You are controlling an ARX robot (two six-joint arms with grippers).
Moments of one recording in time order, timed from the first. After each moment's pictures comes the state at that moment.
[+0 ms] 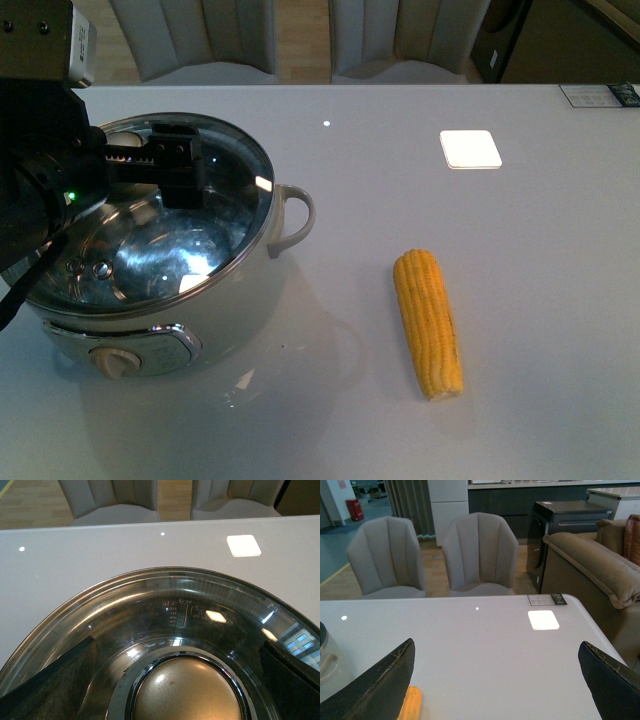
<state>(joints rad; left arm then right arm) -0.27 2.04 0.61 1.04 -0.16 -0.05 0.00 0.00 0.02 0.00 0.00 0.00</state>
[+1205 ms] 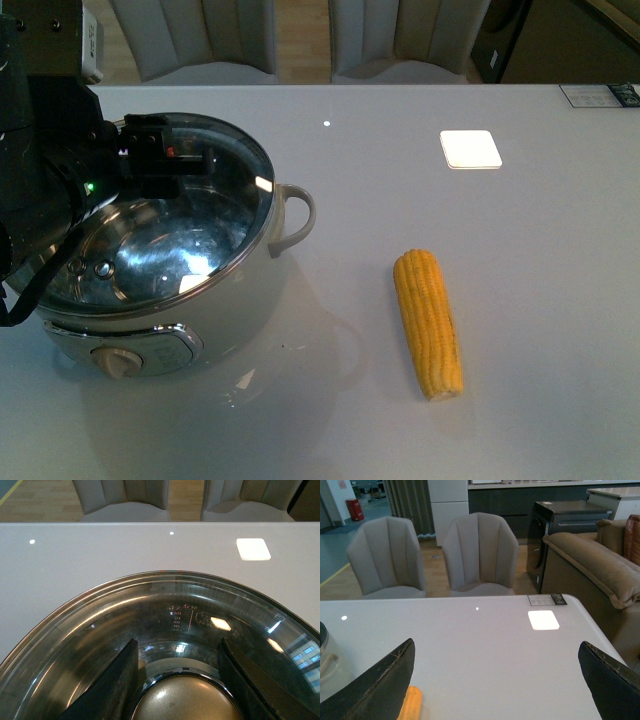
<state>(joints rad) -0.29 2.06 0.65 1.00 -0.23 -0.09 0.00 0.00 0.02 0.00 0.00 0.00</state>
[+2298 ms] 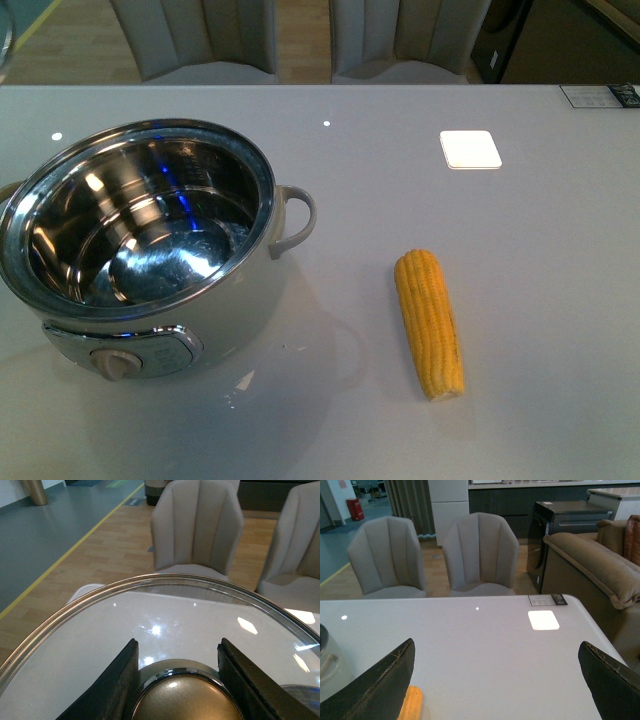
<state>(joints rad) 0.21 1.63 0.57 0.89 0.04 0.03 0.00 0.00 0.02 0.00 0.00 0.00</state>
